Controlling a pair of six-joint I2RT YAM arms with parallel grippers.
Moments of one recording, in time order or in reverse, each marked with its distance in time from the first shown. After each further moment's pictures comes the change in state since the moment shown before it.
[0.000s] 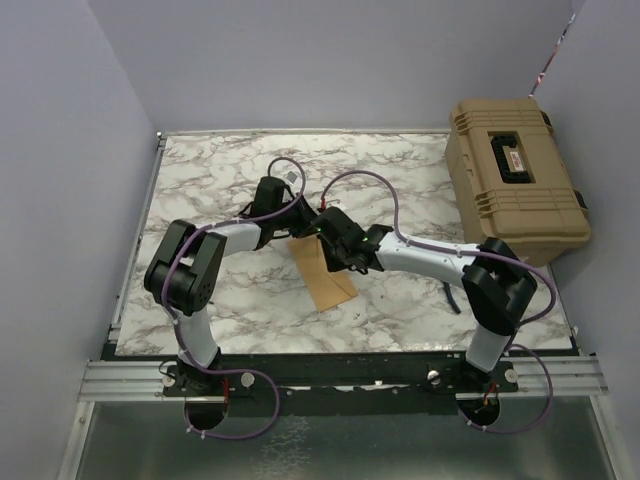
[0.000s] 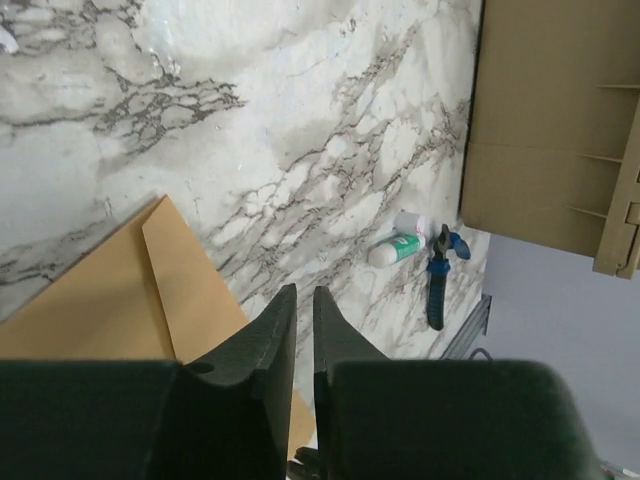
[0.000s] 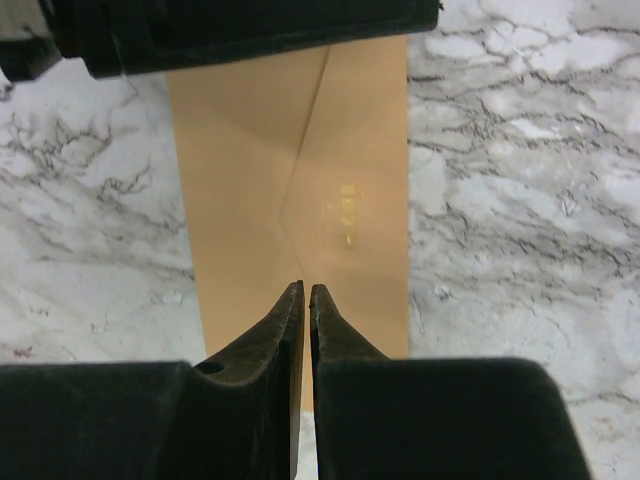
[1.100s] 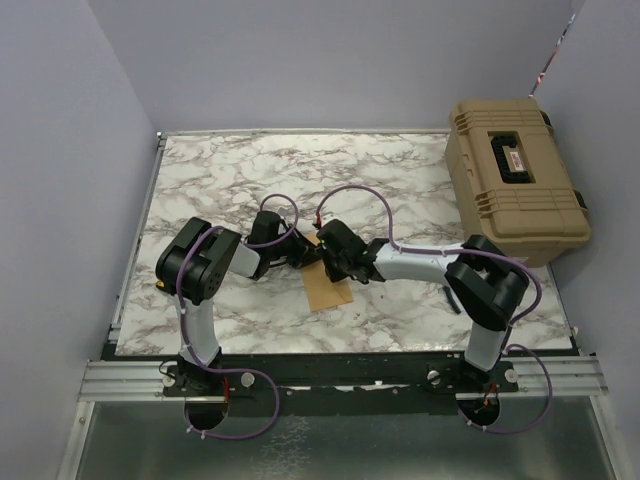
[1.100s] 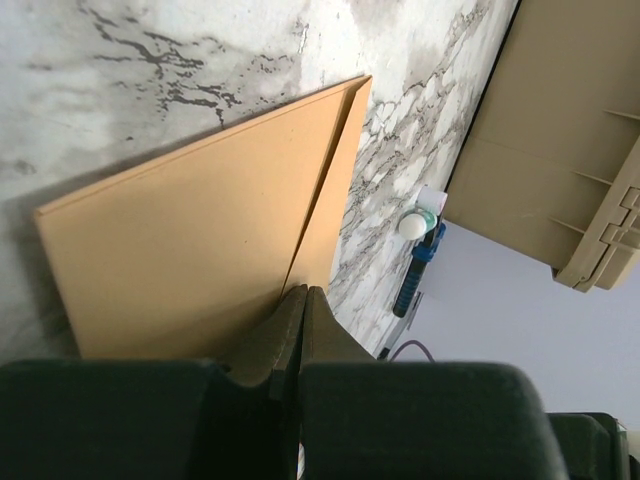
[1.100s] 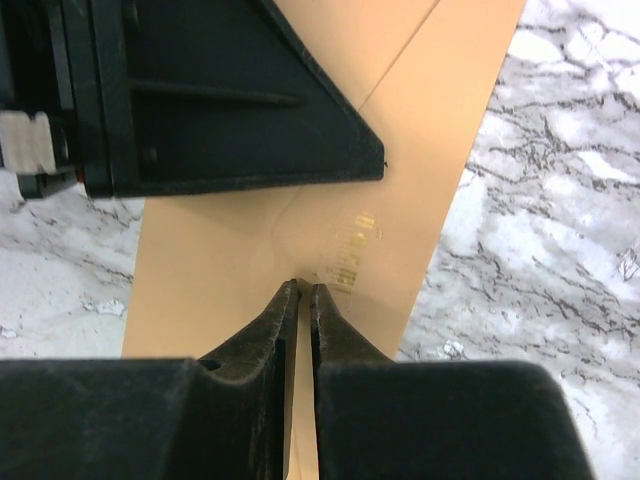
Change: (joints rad) left arm -0.003 0.116 -0.273 0.364 0.014 -0.309; right arm -0.008 0.086 -0.128 0.242 -0.068 -0.166
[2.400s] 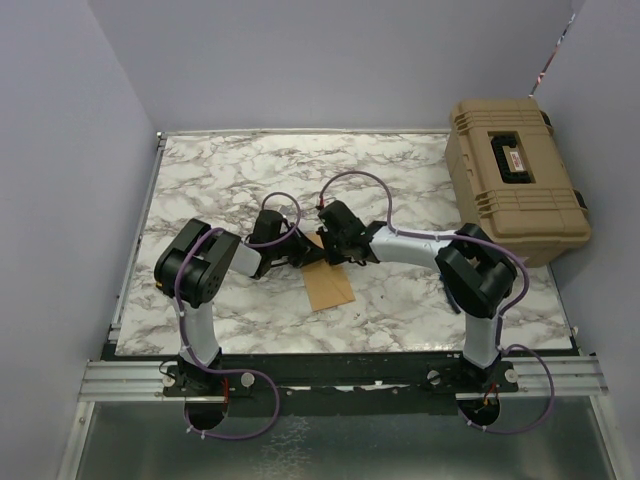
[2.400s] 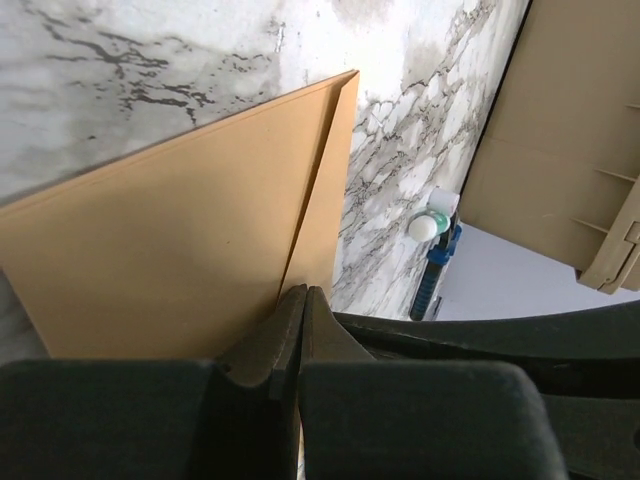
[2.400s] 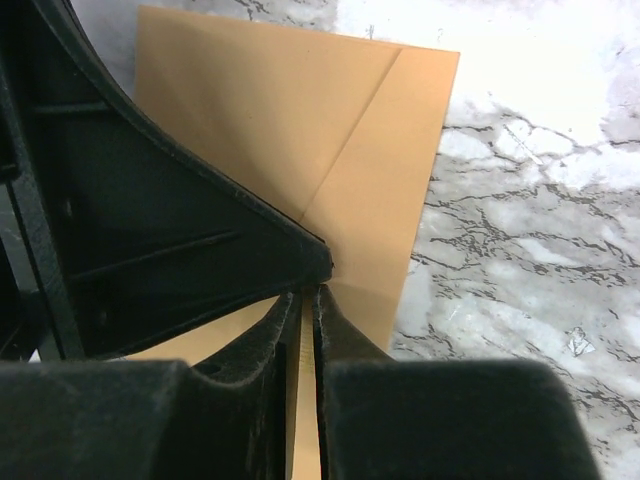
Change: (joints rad) left arm -0.019 -0.027 0.012 -0.033 -0.038 0.060; right arm -0.098 0.080 0.130 -0.038 -0.061 0.030
